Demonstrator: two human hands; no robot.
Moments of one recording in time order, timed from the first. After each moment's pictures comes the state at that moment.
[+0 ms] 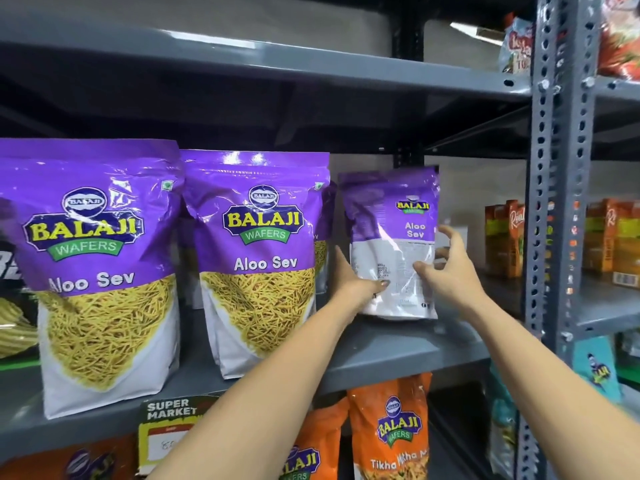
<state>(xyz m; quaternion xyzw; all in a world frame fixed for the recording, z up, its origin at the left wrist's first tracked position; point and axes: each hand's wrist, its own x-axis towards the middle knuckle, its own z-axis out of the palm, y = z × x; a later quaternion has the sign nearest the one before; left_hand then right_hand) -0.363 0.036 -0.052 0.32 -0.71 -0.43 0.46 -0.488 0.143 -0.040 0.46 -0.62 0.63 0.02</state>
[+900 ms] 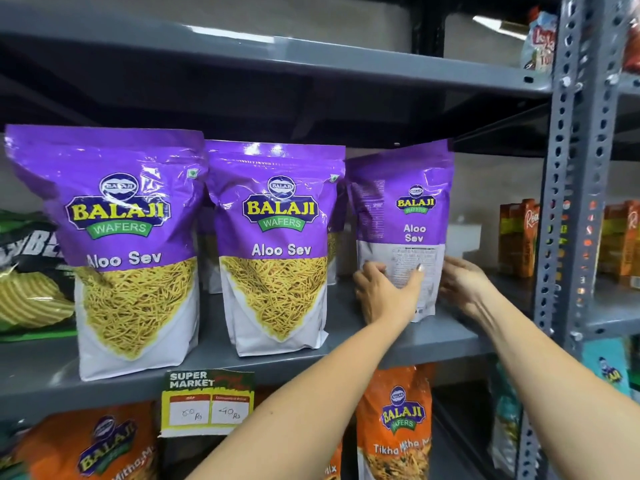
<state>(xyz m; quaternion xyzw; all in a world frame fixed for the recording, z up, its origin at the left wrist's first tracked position) -0.373 0.102 -0.072 0.39 -0.69 -0.35 0.51 -0.534 0.114 -0.063 0.34 -0.50 0.75 -0.27</state>
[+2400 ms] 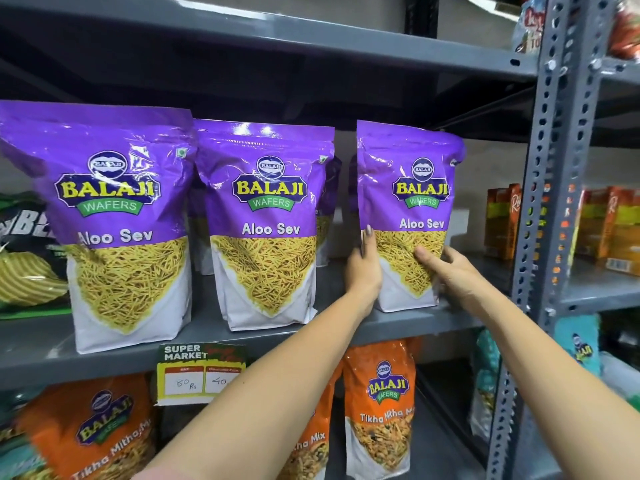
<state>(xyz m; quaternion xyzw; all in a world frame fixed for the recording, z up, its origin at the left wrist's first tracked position) -0.355 0.101 -0.060 0.32 -0.62 -0.51 0.50 -0.498 0.166 -0.069 0.48 -0.58 0.63 -0.18</state>
